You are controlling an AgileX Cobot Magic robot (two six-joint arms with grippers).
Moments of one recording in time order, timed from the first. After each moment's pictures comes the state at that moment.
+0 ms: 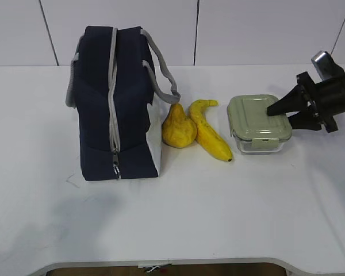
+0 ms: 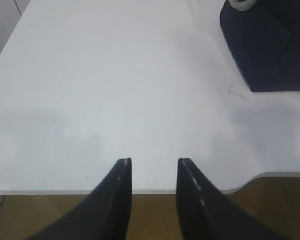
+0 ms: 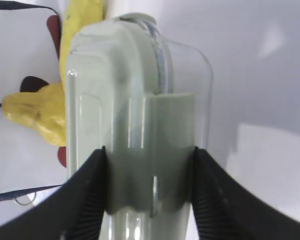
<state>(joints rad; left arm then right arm) -0.02 0.01 -0.52 0.01 1.11 -0.07 -0.27 2.19 -1.53 1.07 1.17 -0.68</state>
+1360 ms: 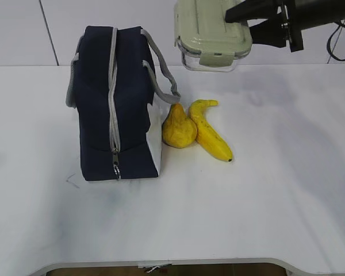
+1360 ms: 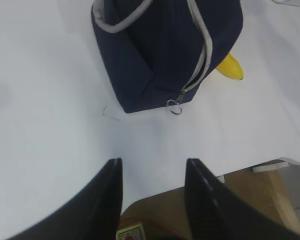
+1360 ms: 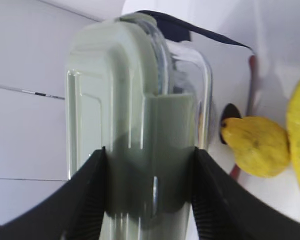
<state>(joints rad) -0.02 0.69 -0.86 -0.46 1.03 0.15 -0.06 1.91 -1.62 1.25 1.19 -0.57</state>
